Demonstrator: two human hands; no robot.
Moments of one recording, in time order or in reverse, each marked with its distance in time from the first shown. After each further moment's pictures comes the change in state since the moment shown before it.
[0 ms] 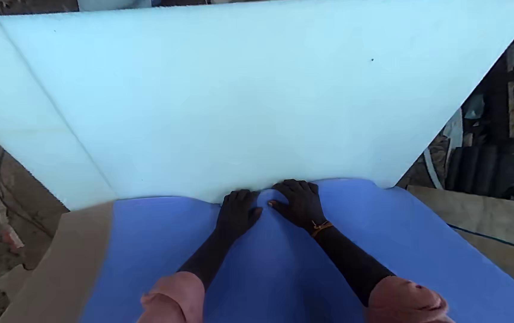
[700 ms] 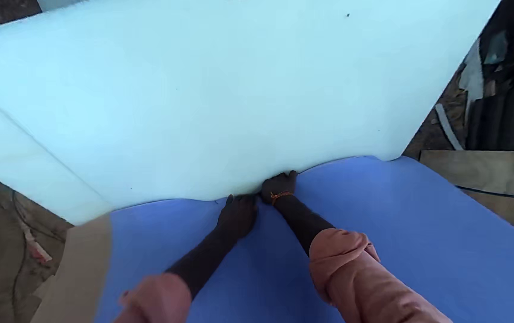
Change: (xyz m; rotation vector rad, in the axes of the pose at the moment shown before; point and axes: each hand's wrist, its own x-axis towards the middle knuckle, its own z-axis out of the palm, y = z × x) left_hand 0.009 0.030 -0.030 0.093 -0.714 -0.106; right_hand 0.055 -0.059 0.020 -0.080 -0.721 0.405
